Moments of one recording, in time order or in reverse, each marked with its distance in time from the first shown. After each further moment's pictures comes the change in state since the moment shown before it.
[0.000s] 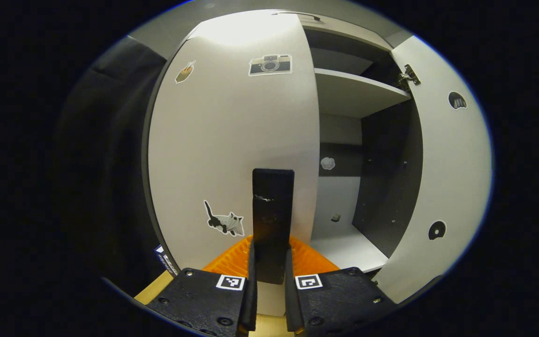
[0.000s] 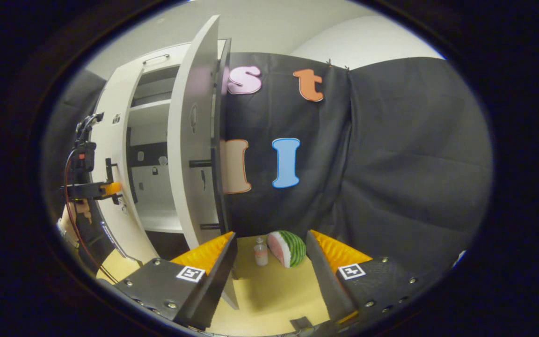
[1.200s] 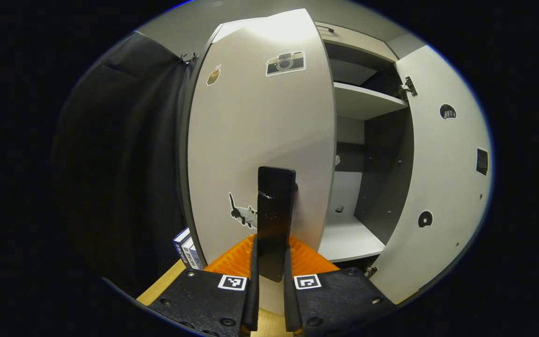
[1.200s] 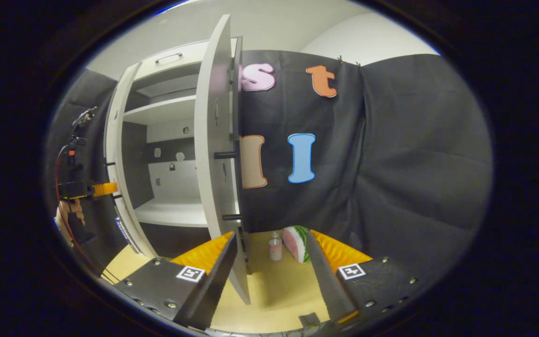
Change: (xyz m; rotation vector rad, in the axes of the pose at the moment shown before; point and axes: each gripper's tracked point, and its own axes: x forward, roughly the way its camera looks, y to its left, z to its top) left arm -0.043 0.022 -0.005 -0.024 0.022 0.028; right arm -0.016 0.021 -0.010 0.011 0.031 0.088
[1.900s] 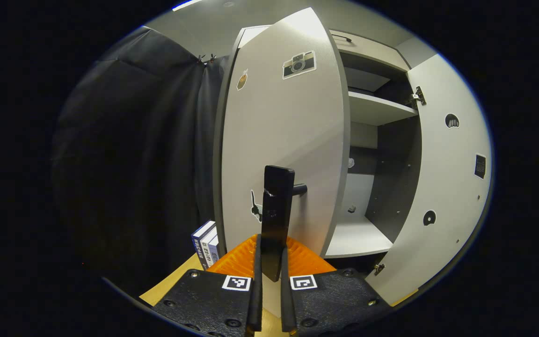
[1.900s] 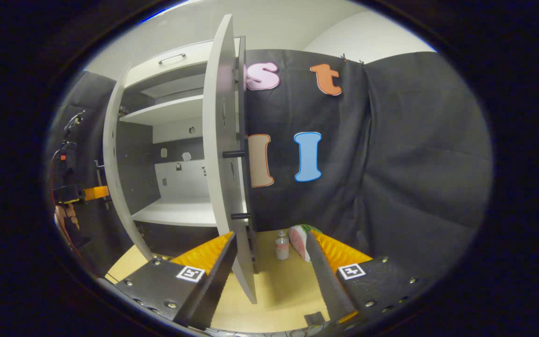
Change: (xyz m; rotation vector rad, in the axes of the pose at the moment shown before) left arm -0.020 0.025 0.000 -0.022 -0.007 0.083; right arm 0.001 0.012 -0.002 0.009 0.009 0.044
